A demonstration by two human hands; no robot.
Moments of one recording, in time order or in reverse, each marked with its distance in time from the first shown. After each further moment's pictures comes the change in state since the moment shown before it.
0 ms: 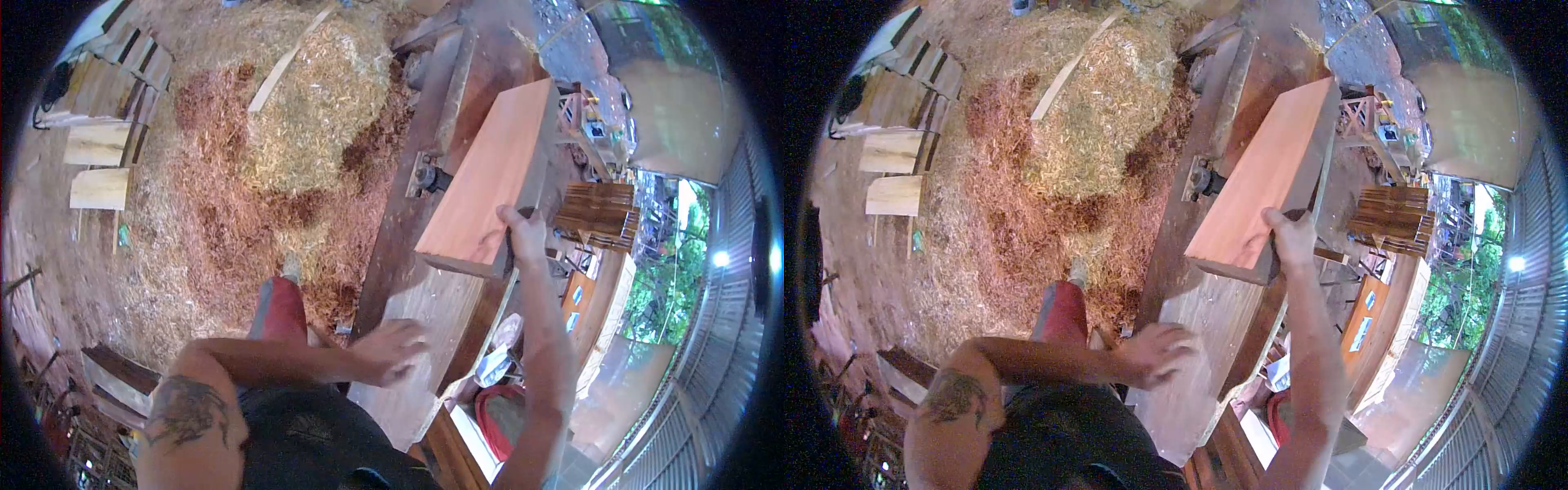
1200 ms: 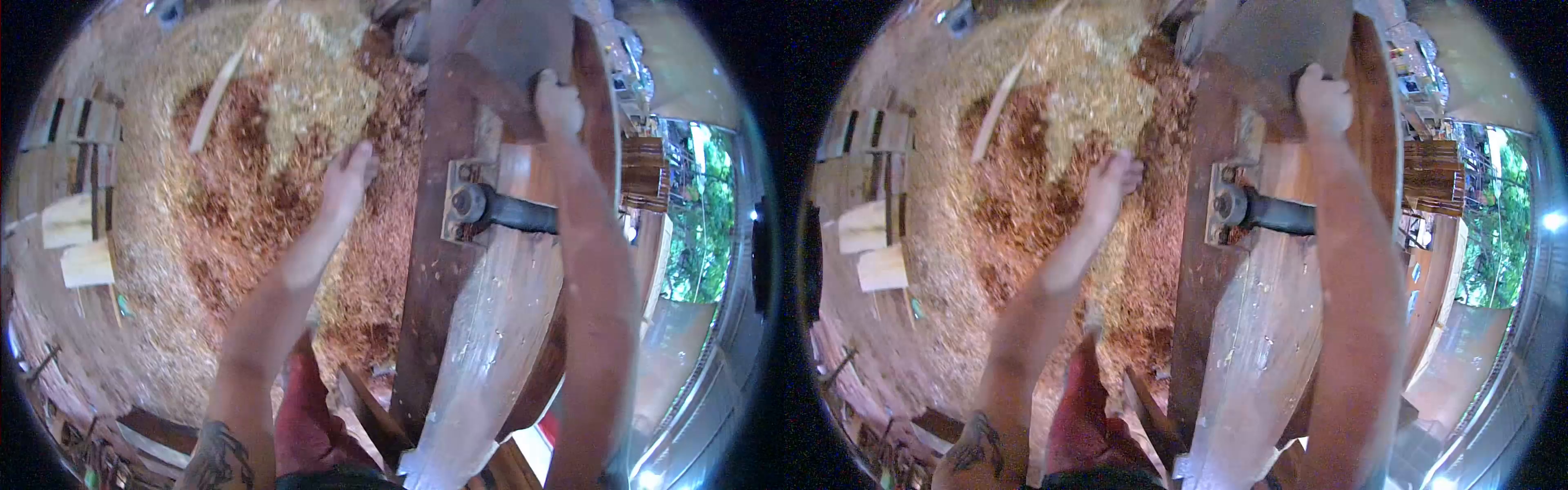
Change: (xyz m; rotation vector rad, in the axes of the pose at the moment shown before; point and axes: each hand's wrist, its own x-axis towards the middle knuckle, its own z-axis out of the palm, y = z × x) left_hand 0.162 -0.429 -0.142 -0.699 0.774 -0.801; right_hand 0.343 0.040 0.172 -0.506 0.520 -0.005
